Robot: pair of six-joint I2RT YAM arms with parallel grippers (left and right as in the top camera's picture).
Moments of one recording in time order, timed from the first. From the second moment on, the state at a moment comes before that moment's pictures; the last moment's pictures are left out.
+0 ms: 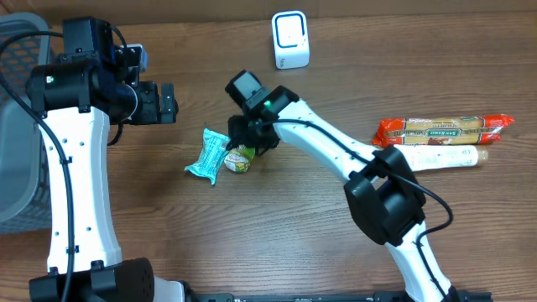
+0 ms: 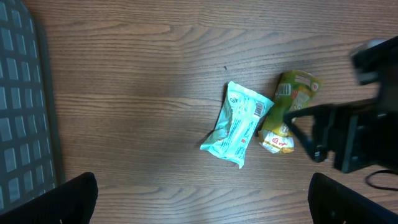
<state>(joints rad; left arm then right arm) 0.13 1.63 1.86 -1.41 0.06 0.04 0.74 2.29 1.94 -0.88 -0.19 0.68</state>
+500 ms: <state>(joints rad) 0.13 1.63 1.86 -1.41 0.06 0.04 0.62 2.31 1.94 -1.15 -0.31 0.48</state>
